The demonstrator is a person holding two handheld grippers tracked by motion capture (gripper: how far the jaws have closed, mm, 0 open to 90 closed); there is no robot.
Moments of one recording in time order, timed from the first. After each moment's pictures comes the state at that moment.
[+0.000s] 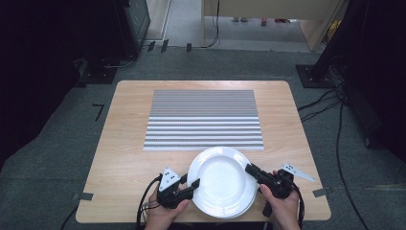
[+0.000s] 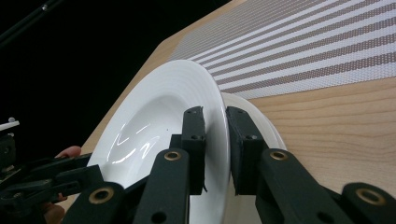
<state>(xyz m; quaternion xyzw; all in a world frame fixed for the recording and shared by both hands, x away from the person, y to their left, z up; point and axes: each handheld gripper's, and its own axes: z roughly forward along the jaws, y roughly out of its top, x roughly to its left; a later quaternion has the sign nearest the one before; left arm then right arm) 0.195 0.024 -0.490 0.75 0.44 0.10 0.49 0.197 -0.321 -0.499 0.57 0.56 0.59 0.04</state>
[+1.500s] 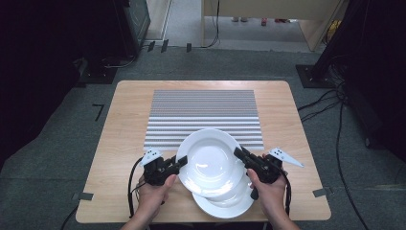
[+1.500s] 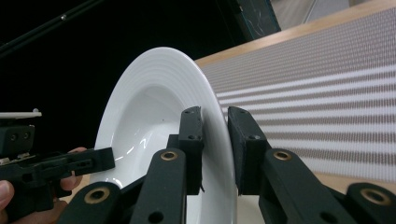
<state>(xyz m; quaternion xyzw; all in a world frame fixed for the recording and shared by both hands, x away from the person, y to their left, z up) 0.251 0.057 -0.462 0.69 0.48 0.07 0.53 0.233 -0.284 -0.464 0.53 0.57 0.62 0.09</state>
